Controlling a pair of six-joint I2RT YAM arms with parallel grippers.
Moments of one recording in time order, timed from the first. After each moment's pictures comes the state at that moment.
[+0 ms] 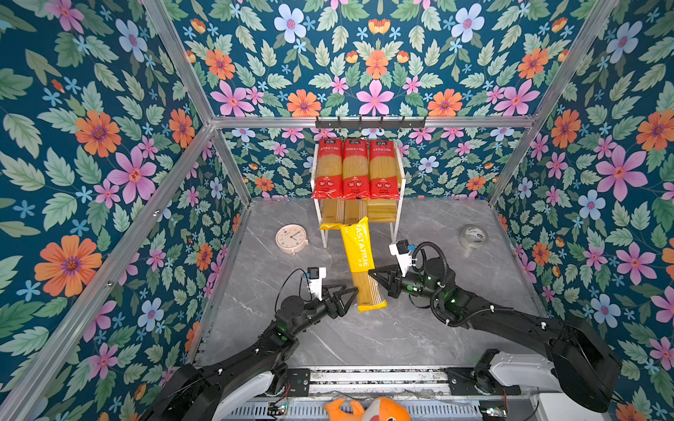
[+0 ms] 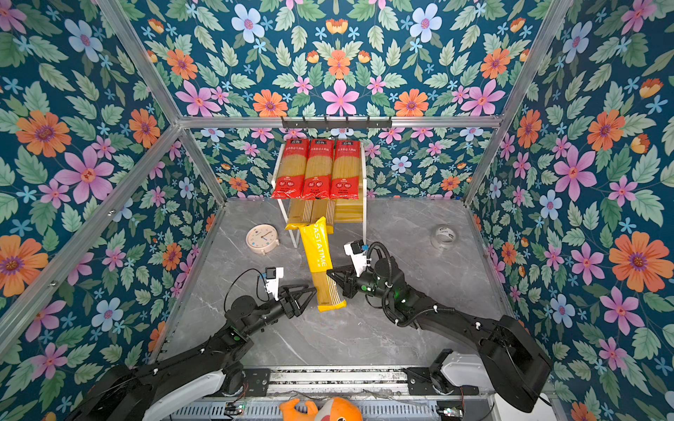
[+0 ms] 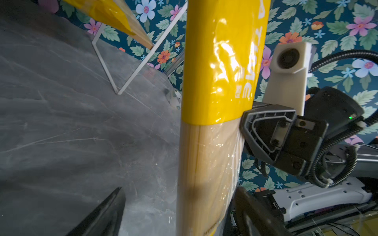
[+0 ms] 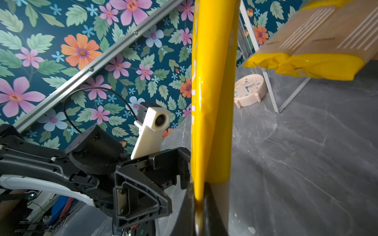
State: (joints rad) left arm -0.67 0.95 0.09 0.87 0.35 -0.79; right arm 0.76 1.24 0.60 0.56 -0.42 0.52
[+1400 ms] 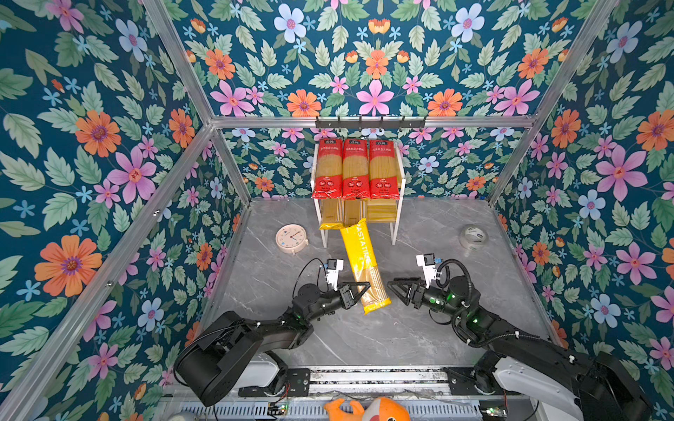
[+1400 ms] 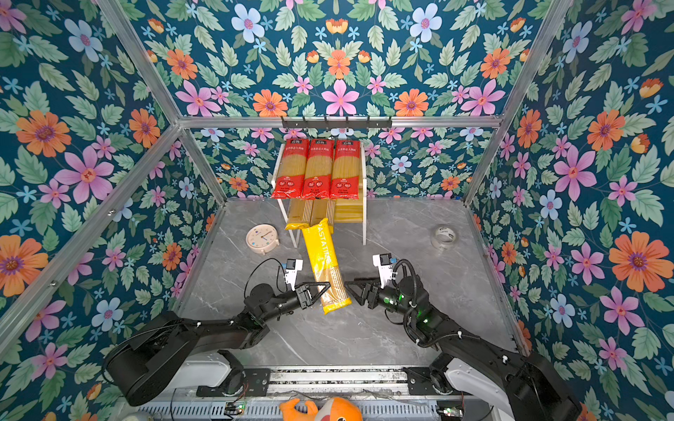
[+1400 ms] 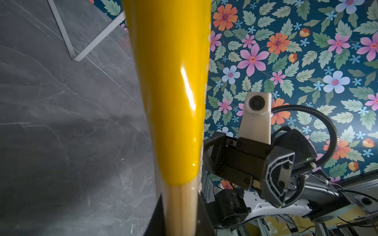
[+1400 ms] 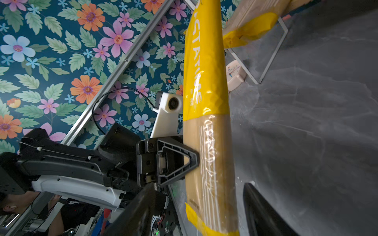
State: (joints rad) left arm -0.71 1.34 0.23 1.11 0.44 -1.00; right arm 0.67 0.96 0.31 0.52 -0.41 0.81
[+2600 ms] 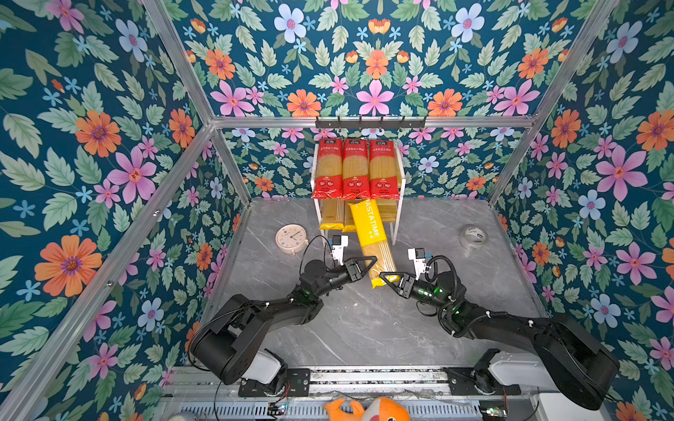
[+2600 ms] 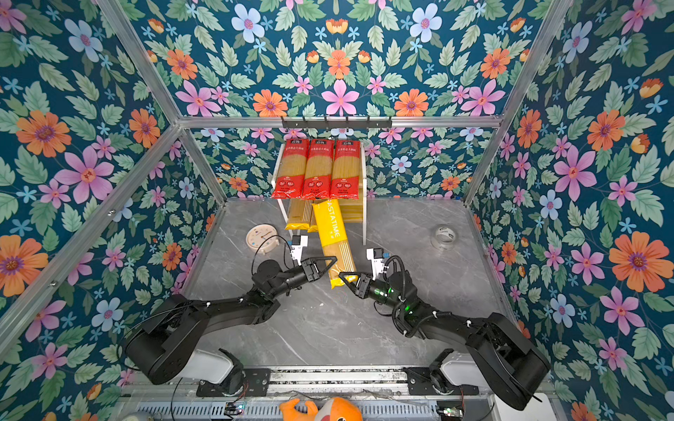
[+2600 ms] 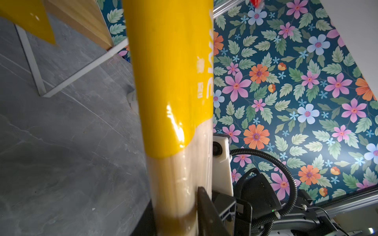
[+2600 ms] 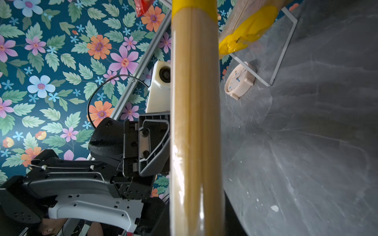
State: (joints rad) left arm -0.62 1.44 0.48 1.06 0.51 -1.12; right arm 0.68 1.29 0.39 0.89 -0.38 0.98
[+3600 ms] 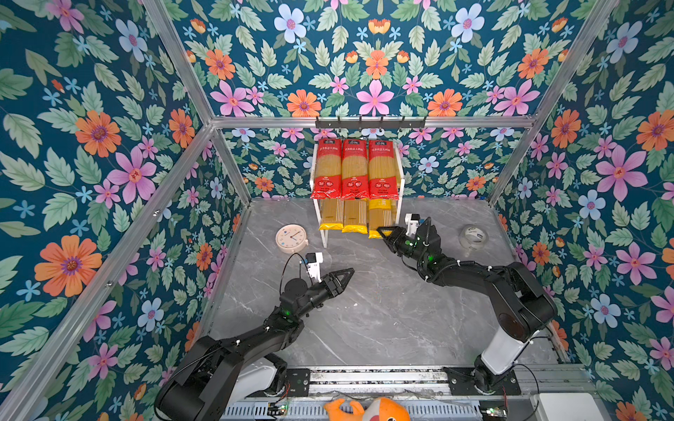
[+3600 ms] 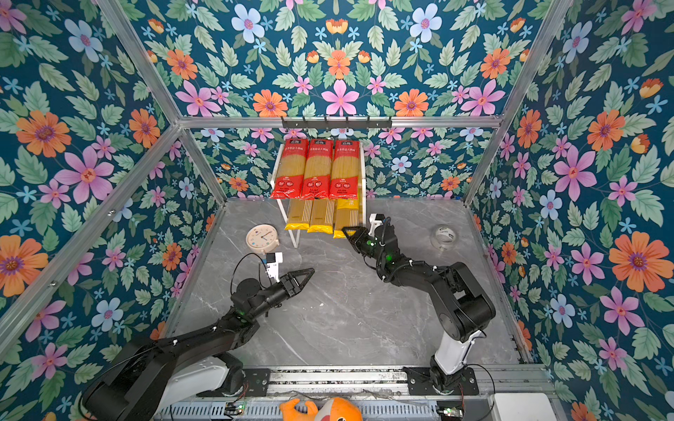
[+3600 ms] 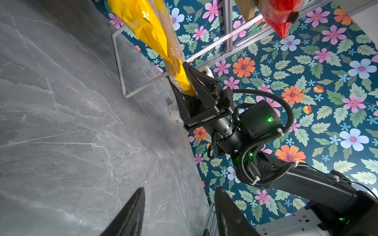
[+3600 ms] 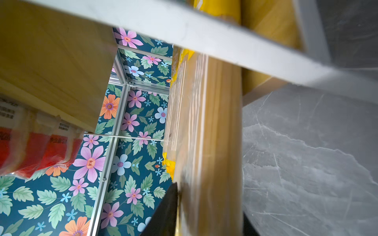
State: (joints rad) left arm -0.55 1.13 0.20 0.88 0.37 -1.06; right arm 0.48 1.72 0.88 0.69 -0.32 1.23
